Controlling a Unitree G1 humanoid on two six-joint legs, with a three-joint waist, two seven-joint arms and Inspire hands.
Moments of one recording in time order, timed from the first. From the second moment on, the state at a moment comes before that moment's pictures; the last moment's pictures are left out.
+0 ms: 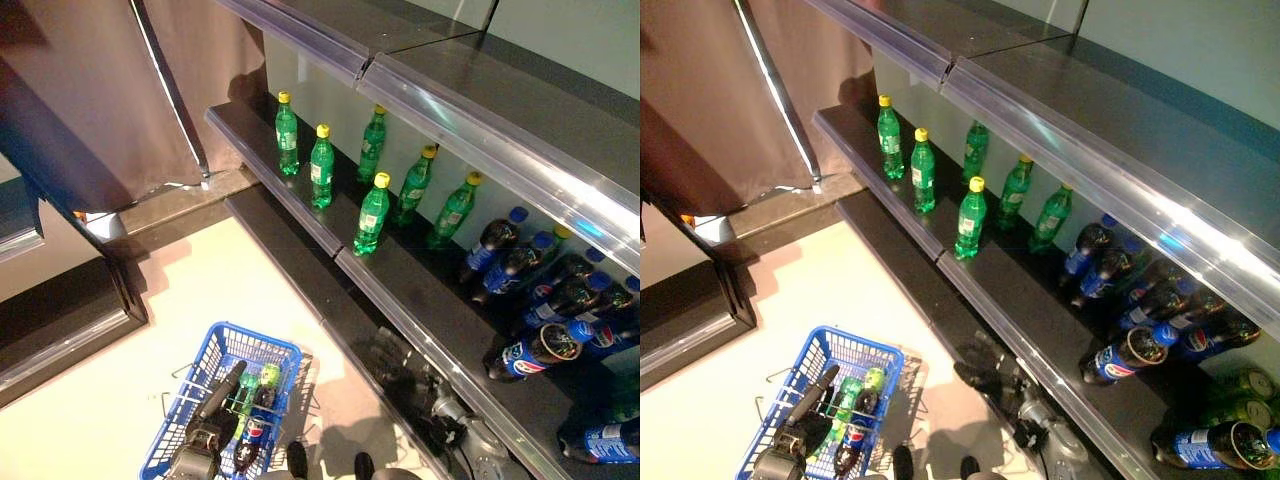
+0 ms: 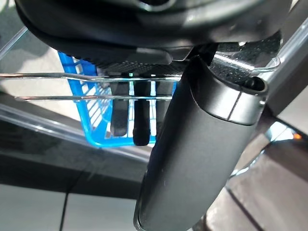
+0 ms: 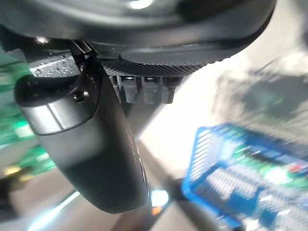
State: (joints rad) left arm 0.12 0.20 0.13 0.66 -1.25 0.06 0.01; right arm 0.13 -0.24 0.14 0.48 0.57 0.02 0.33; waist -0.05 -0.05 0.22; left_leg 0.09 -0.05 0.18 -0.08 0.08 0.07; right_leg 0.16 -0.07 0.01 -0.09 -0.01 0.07
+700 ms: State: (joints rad) left arm 0.11 0.21 0.15 0.81 -1.27 0.02 -0.03; right arm 0.04 -0.24 0.04 1.18 0.35 0.02 0.21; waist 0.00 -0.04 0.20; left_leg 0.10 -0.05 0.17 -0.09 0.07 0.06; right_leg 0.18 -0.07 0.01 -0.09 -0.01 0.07
